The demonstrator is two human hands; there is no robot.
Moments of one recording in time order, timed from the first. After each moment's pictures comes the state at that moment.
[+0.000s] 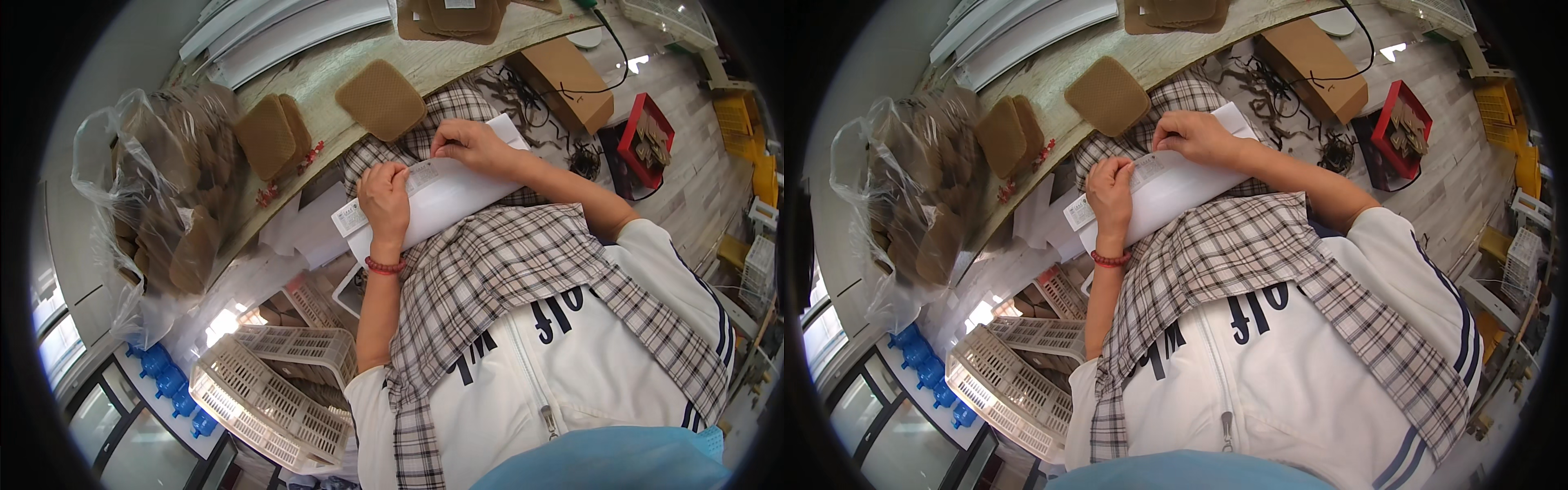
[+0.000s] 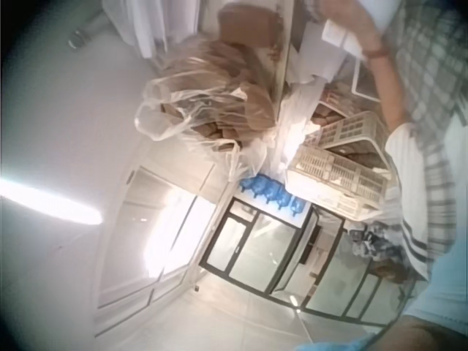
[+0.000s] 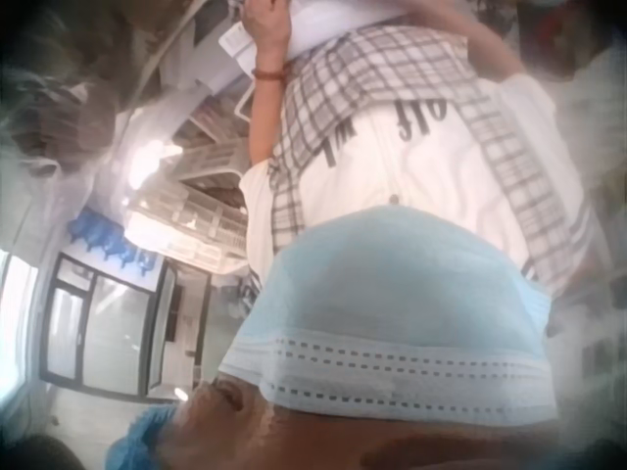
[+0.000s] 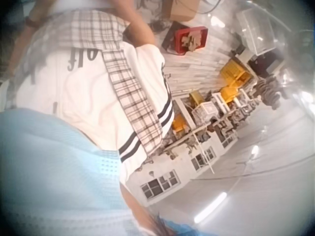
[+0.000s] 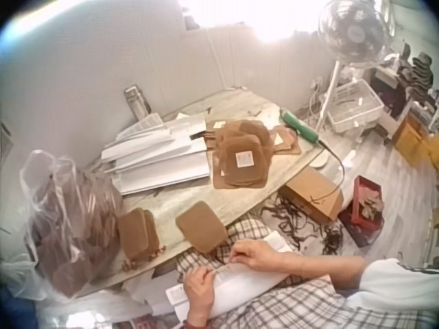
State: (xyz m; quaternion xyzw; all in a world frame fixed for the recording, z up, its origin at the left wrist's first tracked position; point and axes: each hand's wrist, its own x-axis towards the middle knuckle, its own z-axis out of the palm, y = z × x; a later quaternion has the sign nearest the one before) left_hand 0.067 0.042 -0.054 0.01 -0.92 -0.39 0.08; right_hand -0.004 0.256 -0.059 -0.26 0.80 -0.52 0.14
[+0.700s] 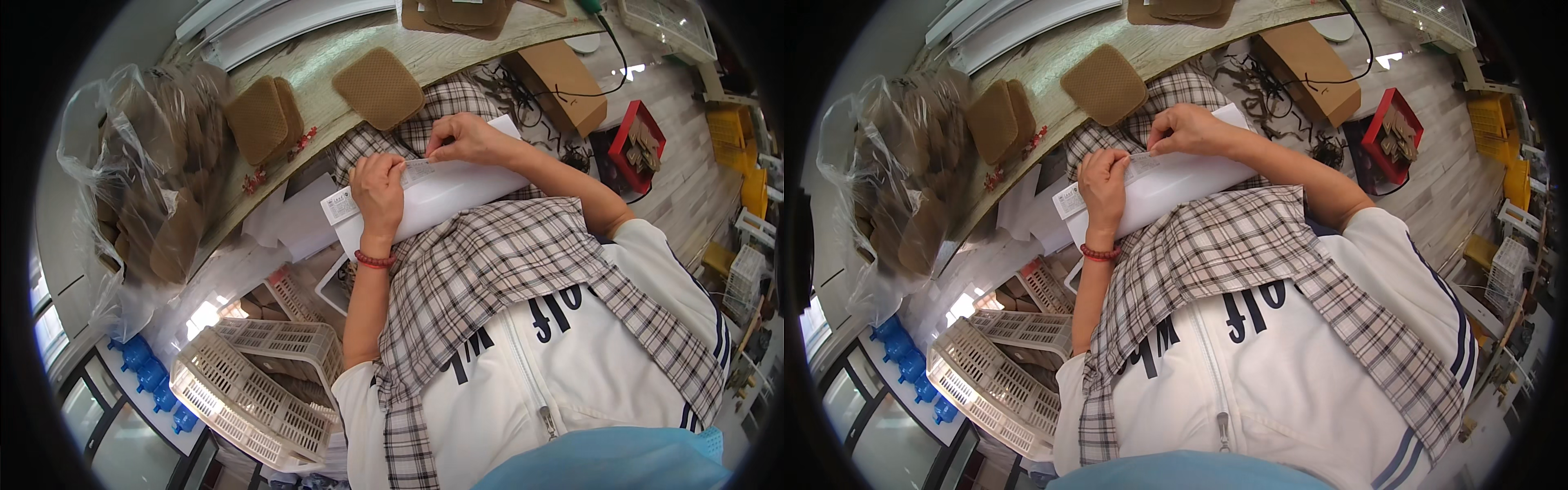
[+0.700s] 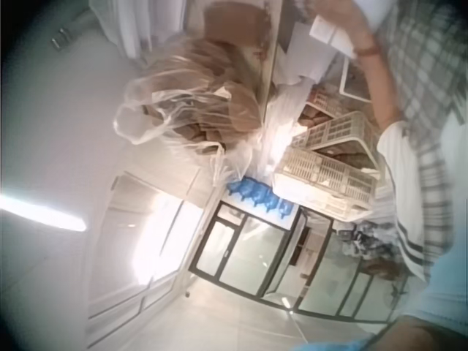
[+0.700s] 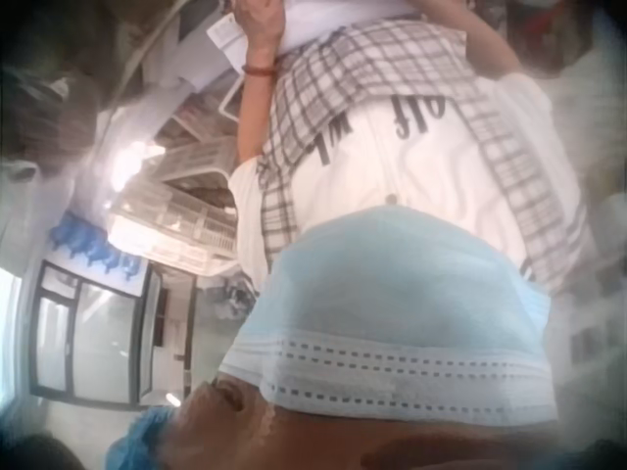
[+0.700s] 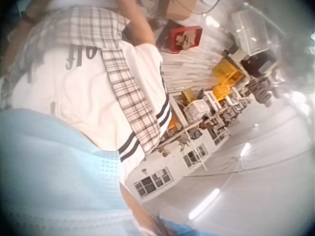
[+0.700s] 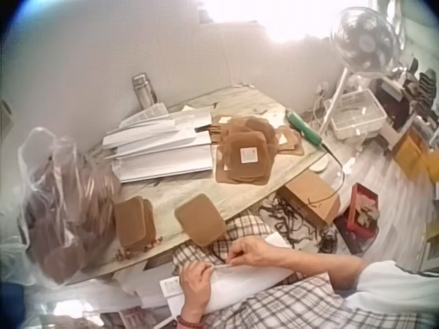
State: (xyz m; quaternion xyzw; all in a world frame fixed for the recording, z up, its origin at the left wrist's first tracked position) left_hand 0.070 0.042 -0.054 -0.02 -0.92 -0.39 0.09; right_hand -0.018 0.254 -0.046 -0.25 0.77 -0.50 0.30
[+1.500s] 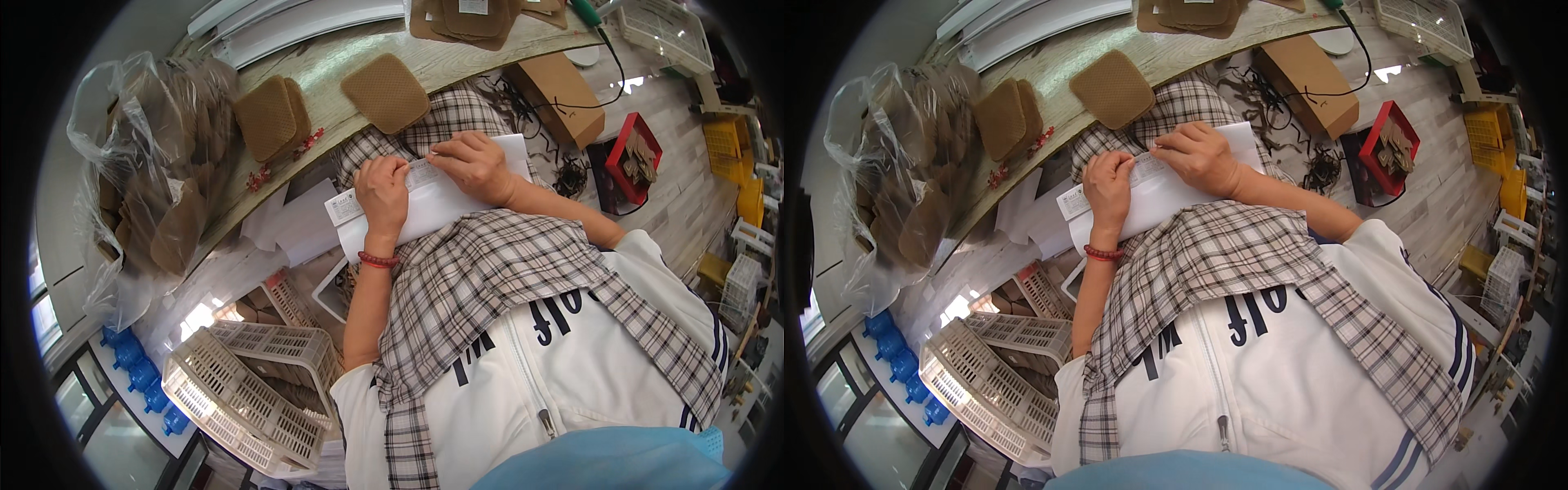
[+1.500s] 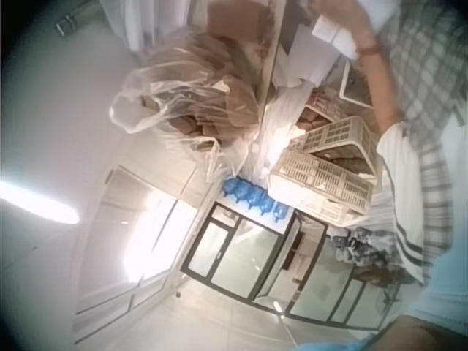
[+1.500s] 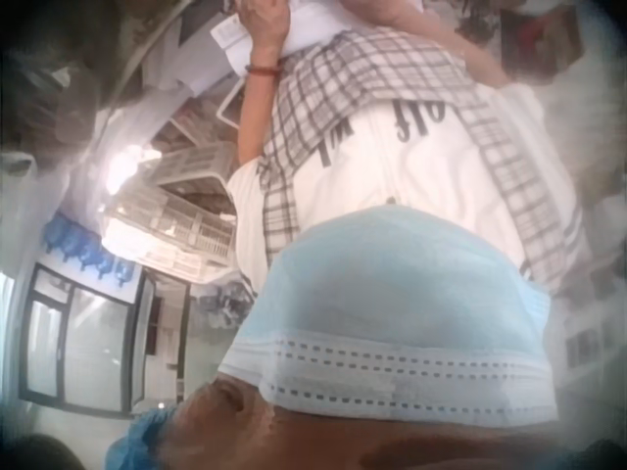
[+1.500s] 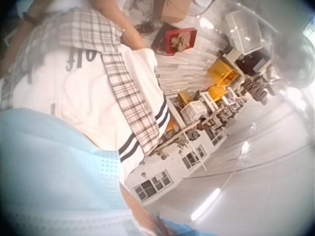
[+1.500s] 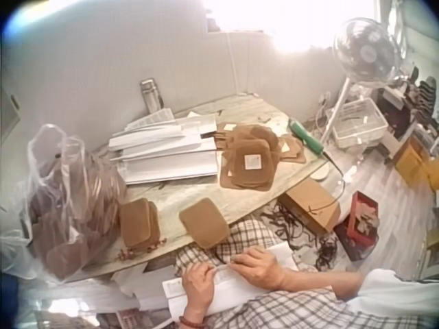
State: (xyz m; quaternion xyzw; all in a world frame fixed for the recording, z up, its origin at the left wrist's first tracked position) left_hand 0.066 0.043 -0.060 0.01 -0.92 -0.38 0.09; right_hand 0.024 0.244 -0.058 -0.40 0.84 -0.28 -0.25
